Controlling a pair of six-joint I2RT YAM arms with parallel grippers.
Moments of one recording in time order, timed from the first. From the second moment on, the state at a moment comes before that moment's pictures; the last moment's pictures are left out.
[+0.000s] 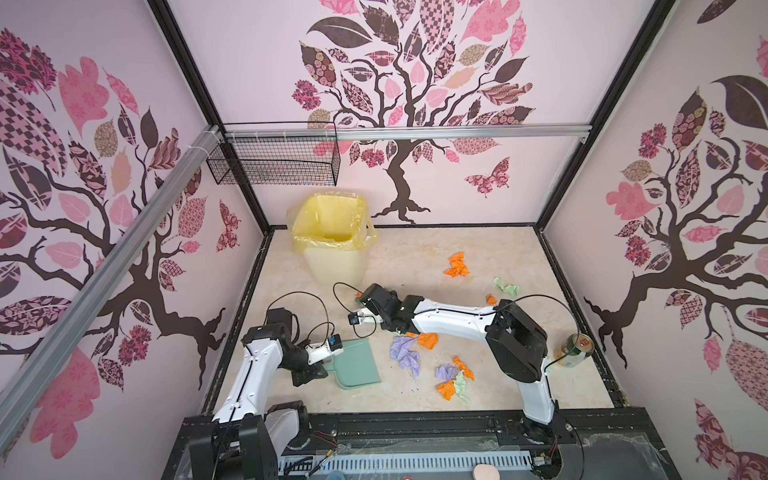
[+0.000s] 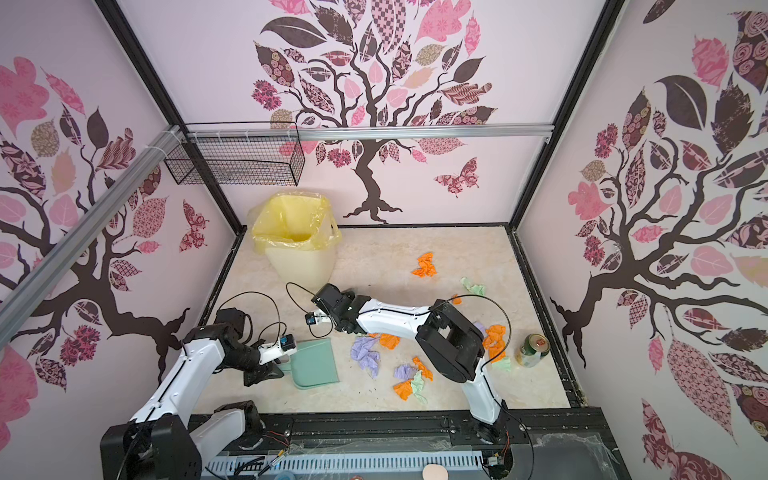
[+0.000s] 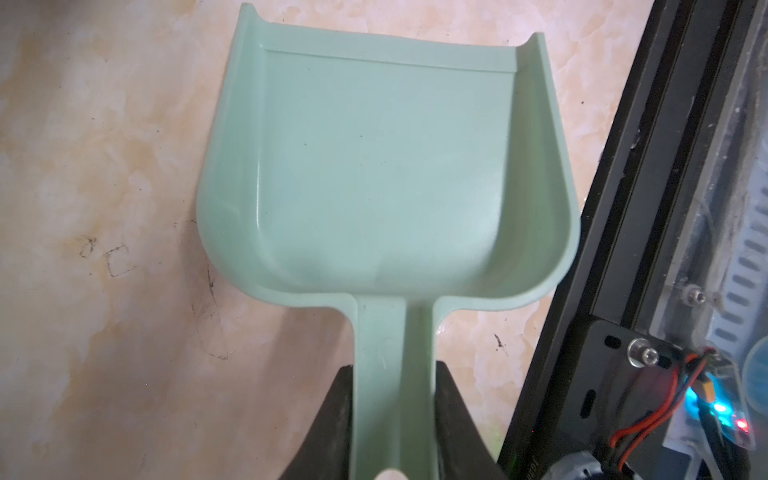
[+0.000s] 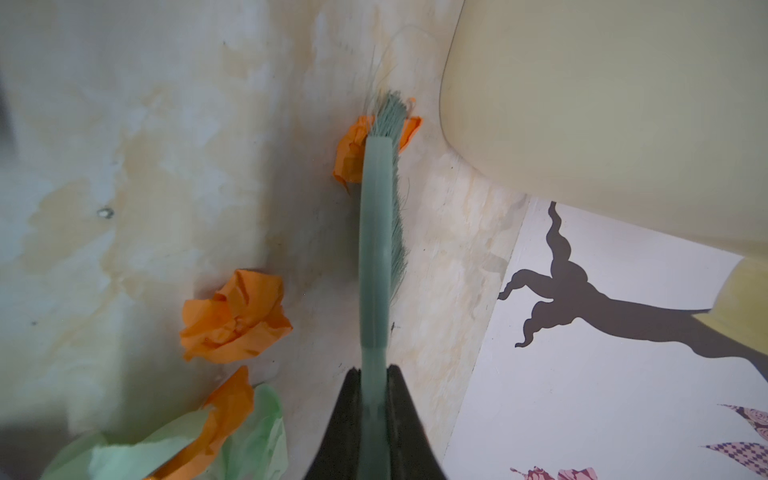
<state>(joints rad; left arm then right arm) 0.15 1.06 0.62 -1.13 0.43 1.38 1.02 2.01 1.43 -0.37 0.51 -0.97</state>
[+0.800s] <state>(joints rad) 0.02 1.22 0.72 -0.98 0.38 1.31 1.04 1.49 1.28 -0.87 0.80 -0.41</state>
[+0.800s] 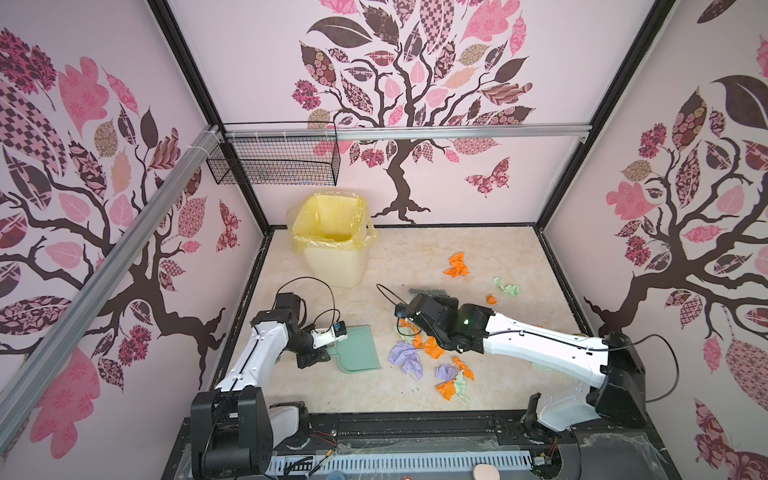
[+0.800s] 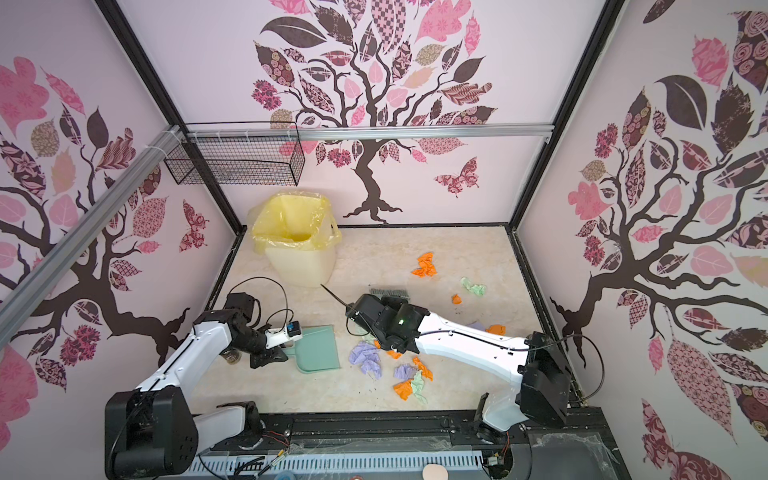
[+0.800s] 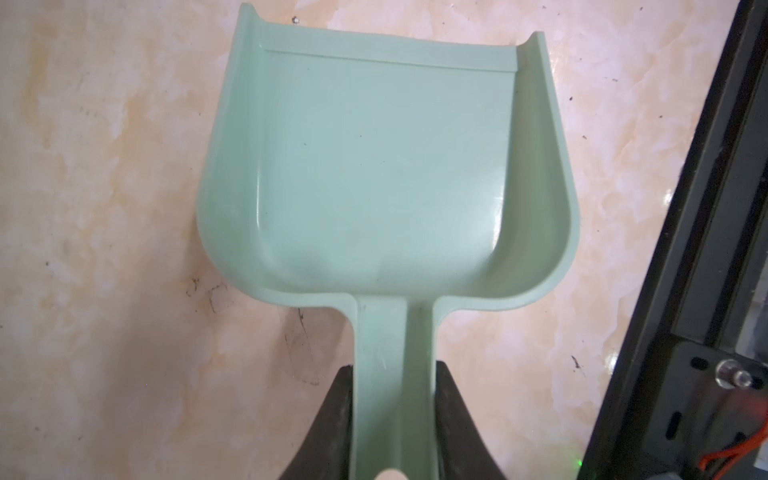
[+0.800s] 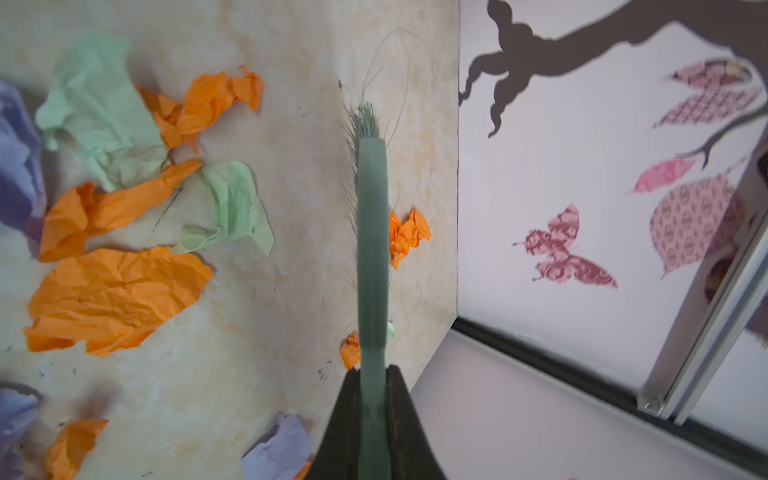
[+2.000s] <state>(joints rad) -0.21 1.38 0.77 -0.80 0.34 1.12 1.07 1.90 1.65 -1.21 0.37 0.58</state>
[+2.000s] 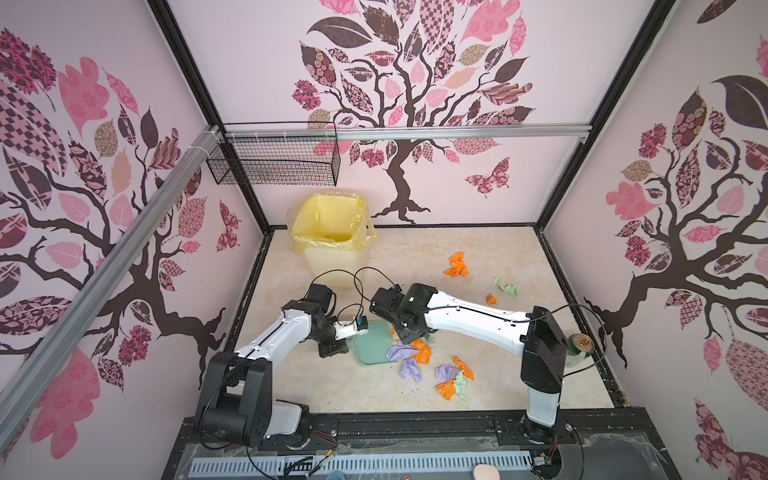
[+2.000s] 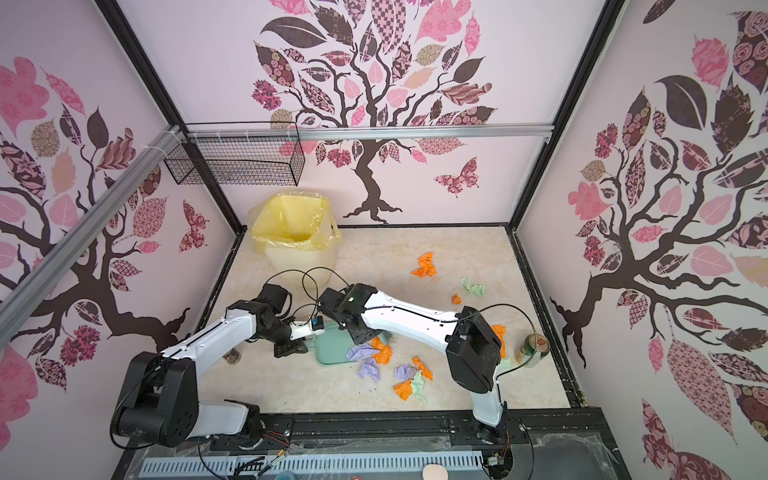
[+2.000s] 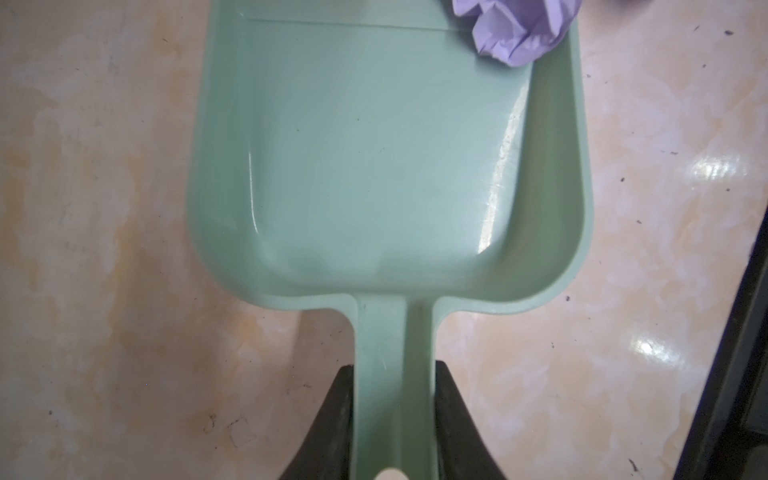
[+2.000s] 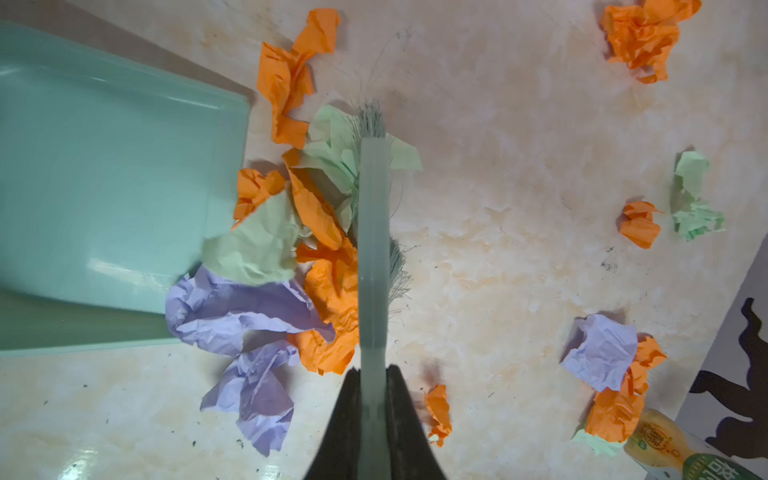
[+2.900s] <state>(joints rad) -0.25 1.43 0.80 -0.78 0.35 1.06 1.10 1.84 1.70 -1.09 0.28 0.61</state>
